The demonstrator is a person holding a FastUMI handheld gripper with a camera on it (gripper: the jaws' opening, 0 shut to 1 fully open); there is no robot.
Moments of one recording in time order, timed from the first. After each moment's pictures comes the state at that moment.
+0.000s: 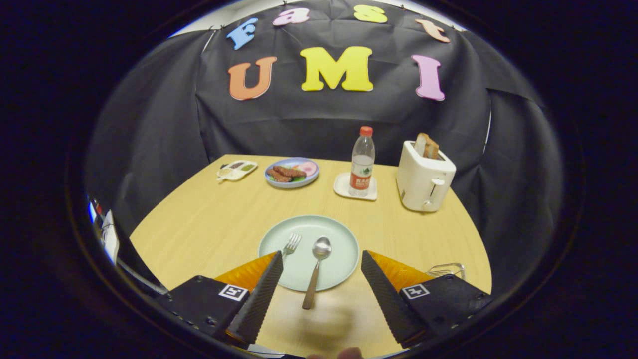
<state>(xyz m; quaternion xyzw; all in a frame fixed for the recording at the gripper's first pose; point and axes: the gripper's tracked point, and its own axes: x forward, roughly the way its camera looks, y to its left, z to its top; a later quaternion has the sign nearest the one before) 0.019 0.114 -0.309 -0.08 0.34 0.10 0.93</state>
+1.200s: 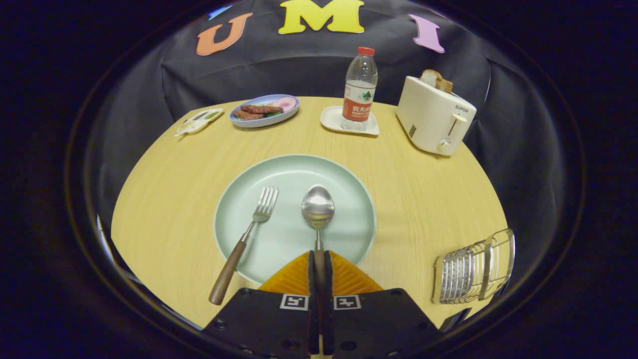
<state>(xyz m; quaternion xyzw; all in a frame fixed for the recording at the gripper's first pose) 0.042 0.110 -0.402 -0.08 0.47 0.02 0.88</state>
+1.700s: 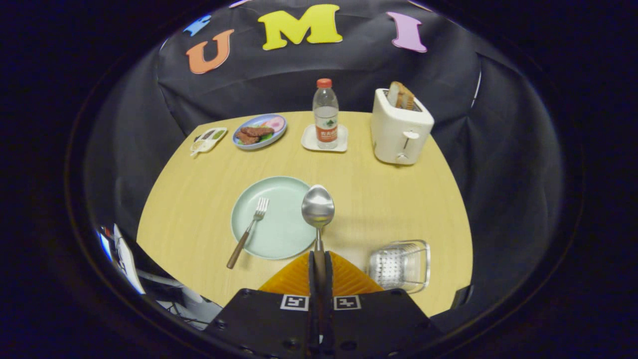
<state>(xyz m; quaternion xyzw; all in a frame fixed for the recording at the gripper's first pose) 0.005 0.020 -0.265 -0.06 0.50 0.03 0.87</state>
